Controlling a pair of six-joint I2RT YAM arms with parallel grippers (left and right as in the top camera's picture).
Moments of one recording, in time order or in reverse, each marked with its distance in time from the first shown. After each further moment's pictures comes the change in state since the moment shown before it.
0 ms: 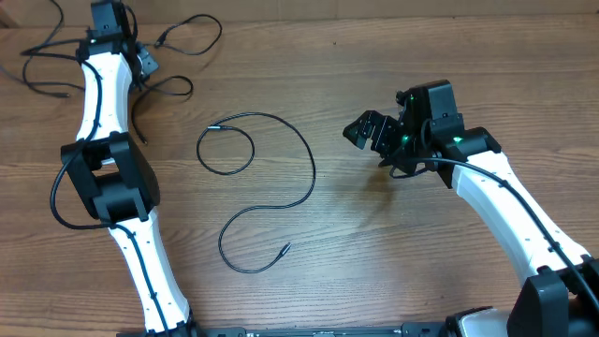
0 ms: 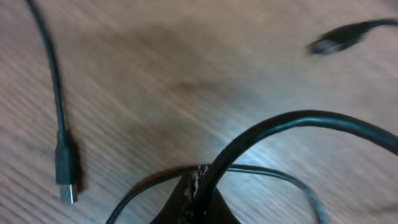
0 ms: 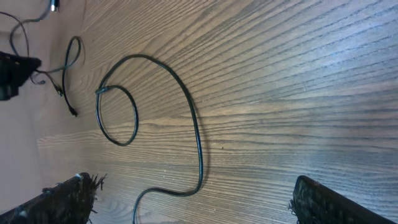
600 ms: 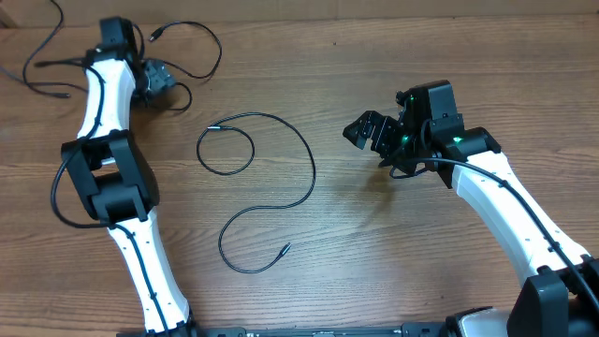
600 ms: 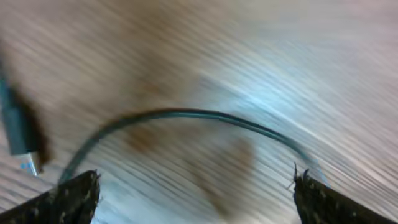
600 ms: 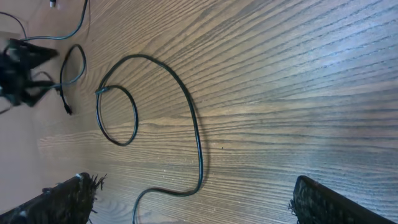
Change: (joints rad) left arm 0.003 -0.006 -0.031 -0.077 0.134 0.096; right arm 0.000 0.000 0.000 0.000 0.000 -0.001
